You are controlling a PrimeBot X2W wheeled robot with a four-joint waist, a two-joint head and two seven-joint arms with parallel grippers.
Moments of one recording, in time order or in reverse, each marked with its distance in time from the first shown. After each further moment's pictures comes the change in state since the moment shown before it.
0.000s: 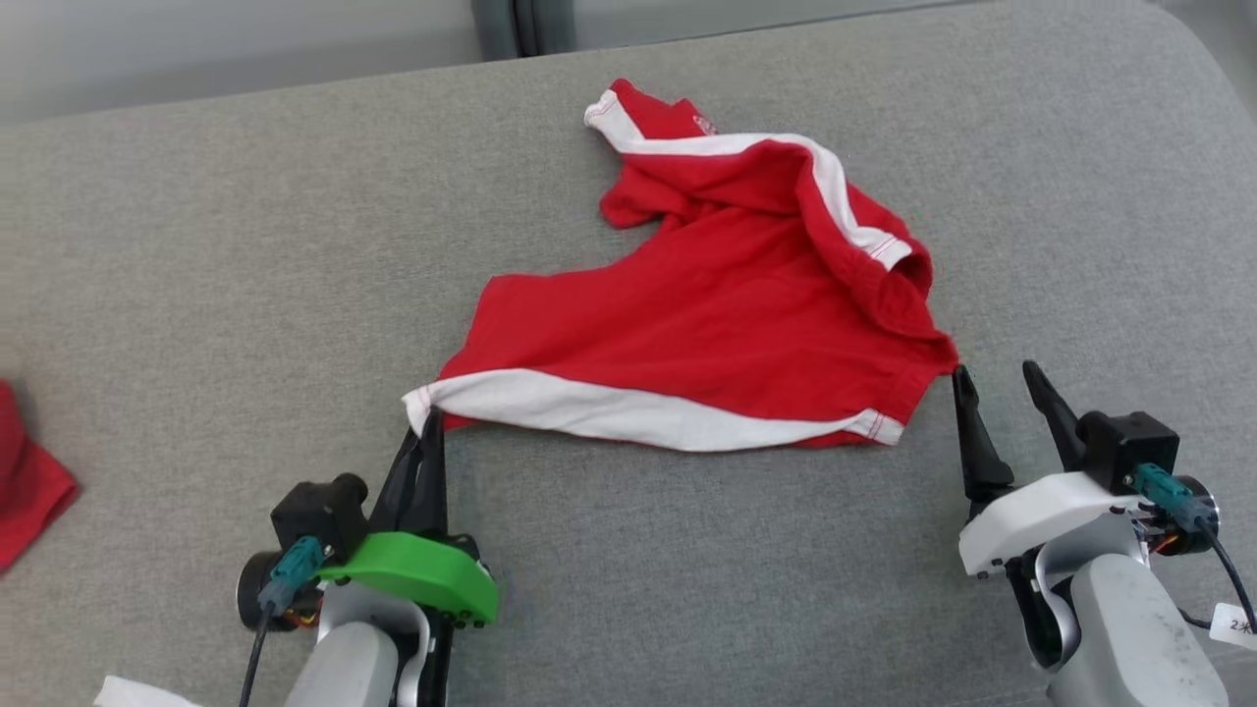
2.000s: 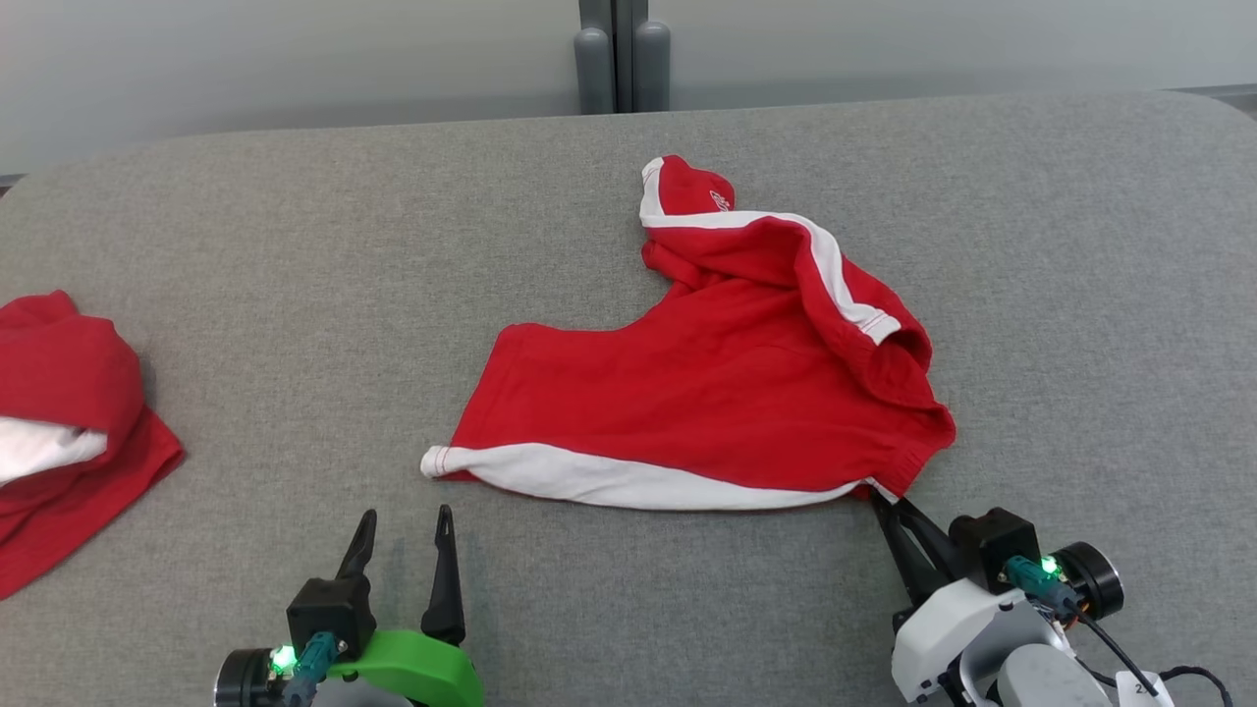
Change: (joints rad) left arm 0.174 0.000 0.060 -0.031 0.188 0.049 0.000; right arm 0.111 -0.026 0.253 0.040 -0.077 0.000 0.000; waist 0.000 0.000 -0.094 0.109
